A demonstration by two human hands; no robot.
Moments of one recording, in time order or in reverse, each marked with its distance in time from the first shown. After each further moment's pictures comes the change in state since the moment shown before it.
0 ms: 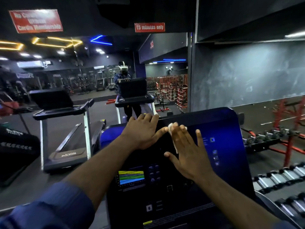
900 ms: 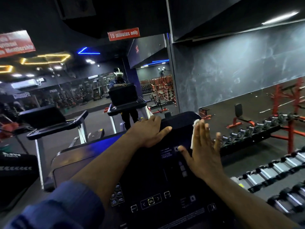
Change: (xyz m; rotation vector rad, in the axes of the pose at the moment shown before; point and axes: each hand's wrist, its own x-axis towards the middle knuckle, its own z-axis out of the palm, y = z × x) left_hand 0.114 0.131 -0.023 -0.101 -0.186 0.090; right_hand -0.020 0.173 0.001 0.062 0.039 0.287
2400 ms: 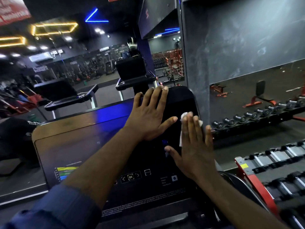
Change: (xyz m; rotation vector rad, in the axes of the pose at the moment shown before) left_hand 0.007 0.062 0.059 0.214 0.322 -0.041; right_hand -0.039 0.028 0.019 -0.001 -0.008 -0.125
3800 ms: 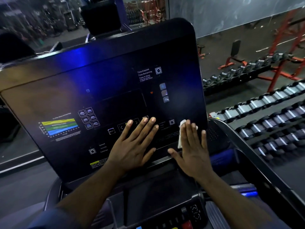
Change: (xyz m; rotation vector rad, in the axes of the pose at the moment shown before) left_hand -0.244 0.026 0.112 -0.042 0.053 0.264; right_hand -0.188 -0.020 0.069 0.054 -0.224 0.091
